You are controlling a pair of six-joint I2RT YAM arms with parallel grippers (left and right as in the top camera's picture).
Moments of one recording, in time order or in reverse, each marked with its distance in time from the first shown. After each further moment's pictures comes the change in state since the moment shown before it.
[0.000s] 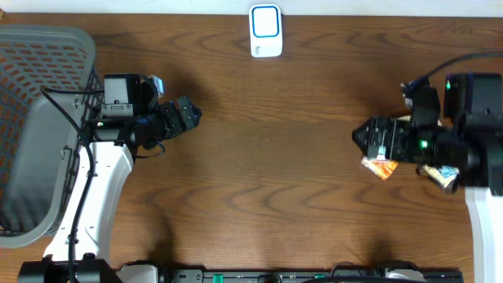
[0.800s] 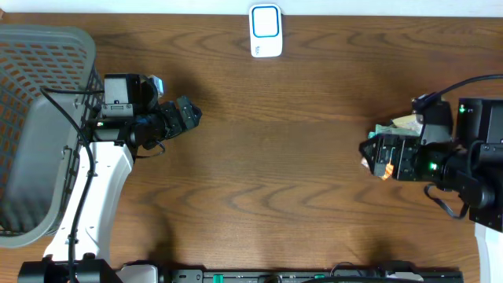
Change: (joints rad) left arm 0.000 0.000 0.000 0.000 0.000 0.000; right arm 0.002 -0.109 -0.014 0.017 0.080 -0.006
